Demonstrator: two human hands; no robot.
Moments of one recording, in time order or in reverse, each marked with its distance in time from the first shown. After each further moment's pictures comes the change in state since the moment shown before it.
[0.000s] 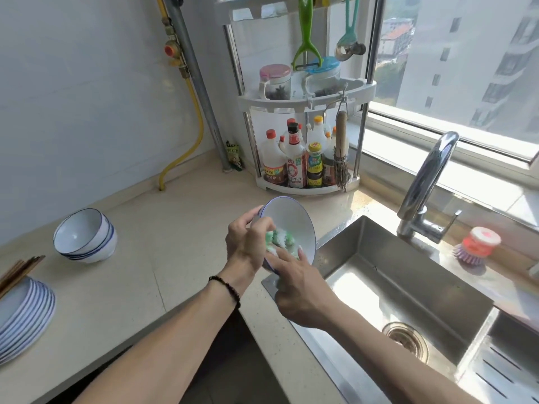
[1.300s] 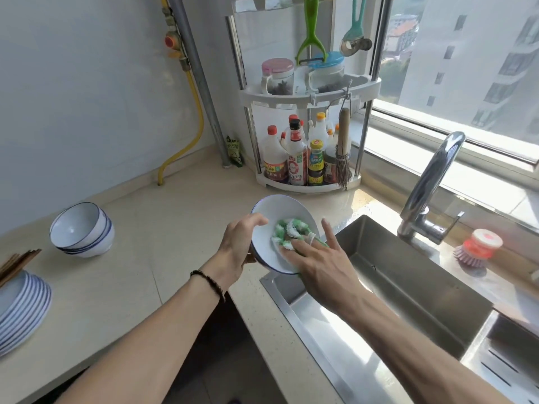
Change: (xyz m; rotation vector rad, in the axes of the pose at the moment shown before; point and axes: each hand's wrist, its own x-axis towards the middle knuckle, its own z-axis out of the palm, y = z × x) left_hand 0.008 0.003 -0.017 -0.077 -0.207 -0.264; right_hand 0.003 0.056 -0.009 -0.573 0.346 -0.178
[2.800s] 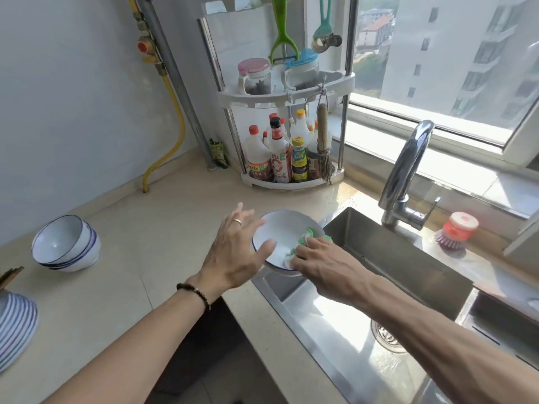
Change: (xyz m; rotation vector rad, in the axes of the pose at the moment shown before) left_hand 0.006 -0.024 -0.005 1.122 -0.077 0.699; right_hand -0.018 0.030 -0.006 0.031 -0.046 -0.246
